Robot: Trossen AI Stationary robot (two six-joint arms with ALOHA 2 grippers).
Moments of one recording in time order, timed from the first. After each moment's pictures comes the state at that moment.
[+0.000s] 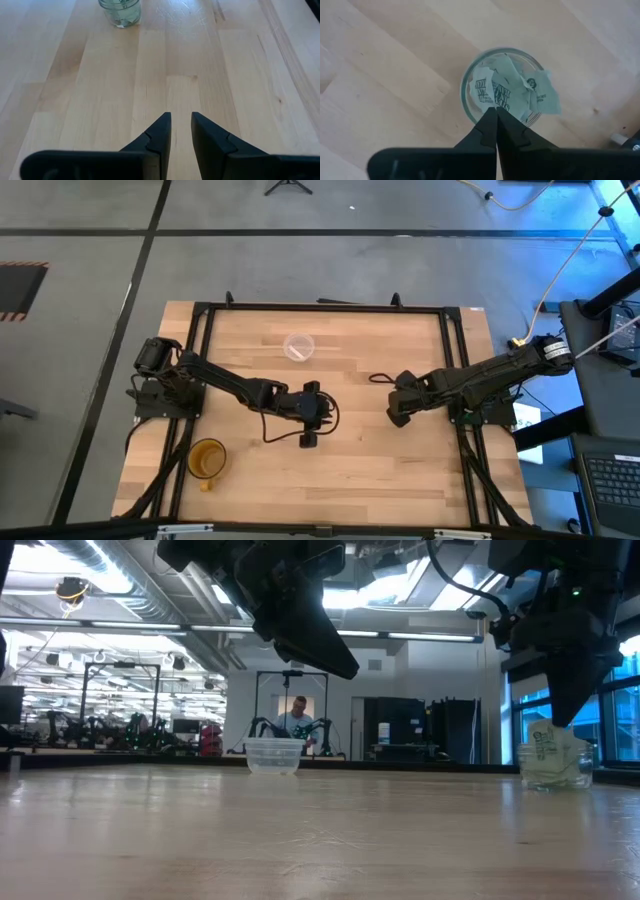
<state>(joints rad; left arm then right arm) -0.19 1.73 1.08 -0.06 -0.15 -0.14 0.23 1.29 0.81 -1.01 0.21 1.10</state>
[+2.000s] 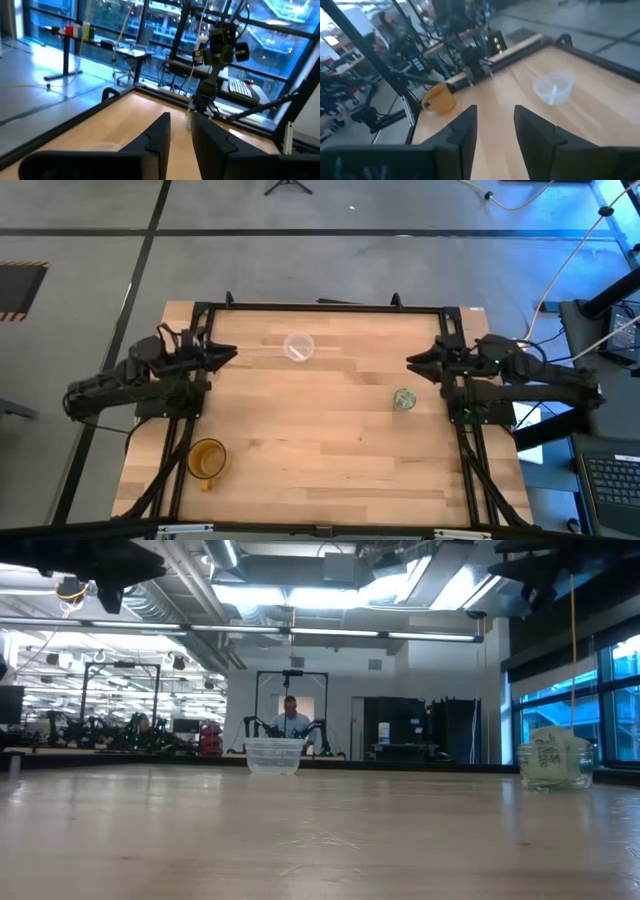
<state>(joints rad) 0.26 0.13 0.42 -0.27 -0.03 -0.28 -0.11 0.44 0.58 -0.29 -0.02 0.45</state>
